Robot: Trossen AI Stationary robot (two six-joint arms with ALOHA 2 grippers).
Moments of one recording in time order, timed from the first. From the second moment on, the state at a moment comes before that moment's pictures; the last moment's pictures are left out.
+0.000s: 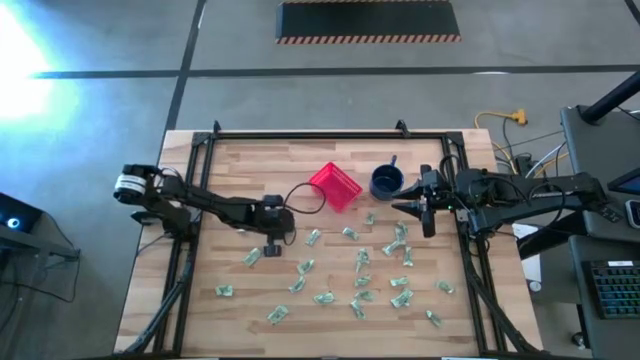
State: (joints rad) left arm -0.05 1.54 0.71 -0.26 -0.17 -0.02; right arm 0.08 0.71 0.70 -0.31 0.13 0.36
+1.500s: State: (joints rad) left arm 0.19 1.73 1.31 -0.43 -0.24 0.13; right arm 0.08 0.81 0.70 -0.48 0.08 0.39
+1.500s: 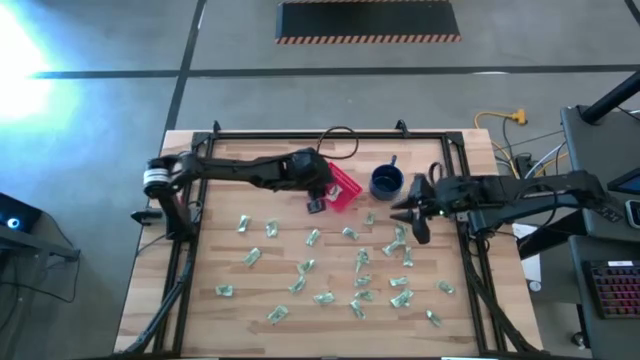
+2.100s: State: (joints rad) left arm 0.09 1.48 1.30 -0.66 -0.24 -0.07; right arm 0.14 0.98 0.65 -0.84 0.19 0.66
